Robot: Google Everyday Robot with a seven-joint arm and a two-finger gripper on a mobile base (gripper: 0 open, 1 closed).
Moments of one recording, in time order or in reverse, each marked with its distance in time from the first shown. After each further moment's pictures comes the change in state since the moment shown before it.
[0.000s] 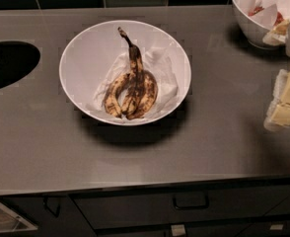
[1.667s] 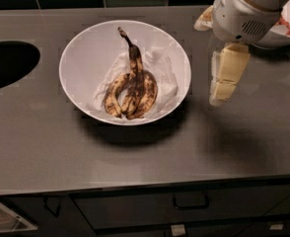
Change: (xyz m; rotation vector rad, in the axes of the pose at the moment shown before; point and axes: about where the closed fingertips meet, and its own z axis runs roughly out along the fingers) arm -0.107 -0.028 0.036 -0.052 -0.094 -0.284
